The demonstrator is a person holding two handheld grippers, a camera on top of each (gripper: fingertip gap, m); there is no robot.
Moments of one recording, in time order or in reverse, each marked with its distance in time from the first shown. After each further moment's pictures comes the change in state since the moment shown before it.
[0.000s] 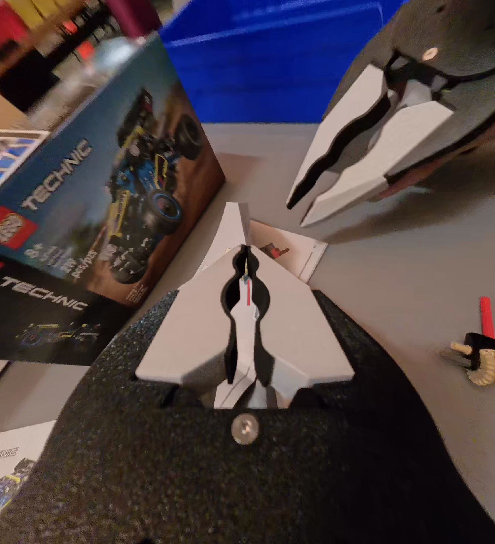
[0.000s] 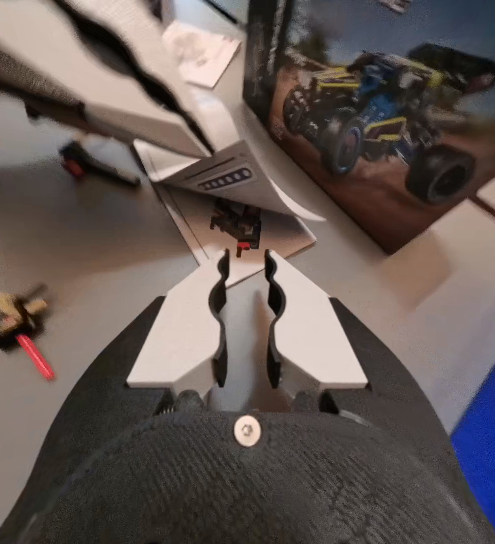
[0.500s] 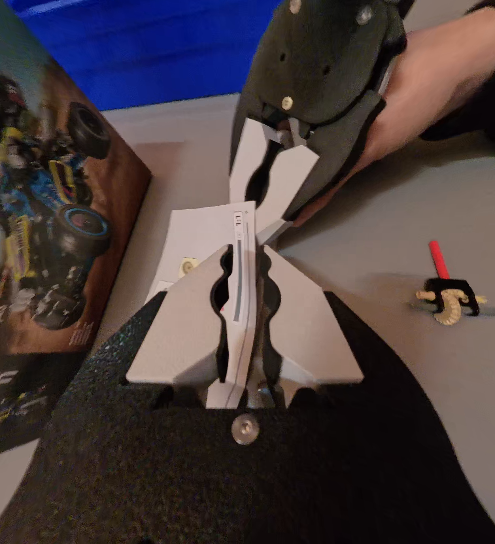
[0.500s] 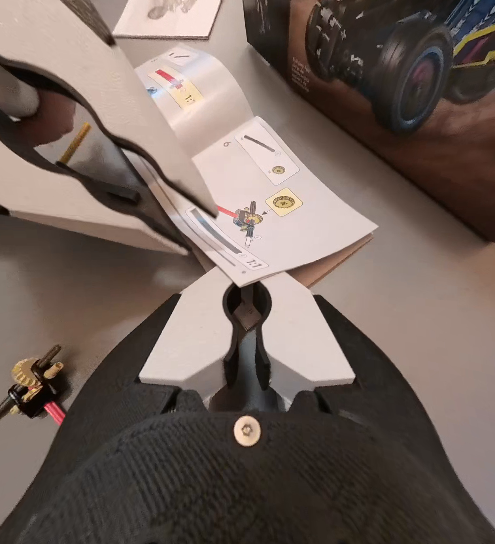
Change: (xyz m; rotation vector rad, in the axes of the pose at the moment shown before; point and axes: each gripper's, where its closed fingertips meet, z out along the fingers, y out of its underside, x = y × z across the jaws) left arm 0.029 0.010 0.010 -0.051 0.263 0.111; right arm -0.019 0.011 0.045 -0.168 -0.077 0.196
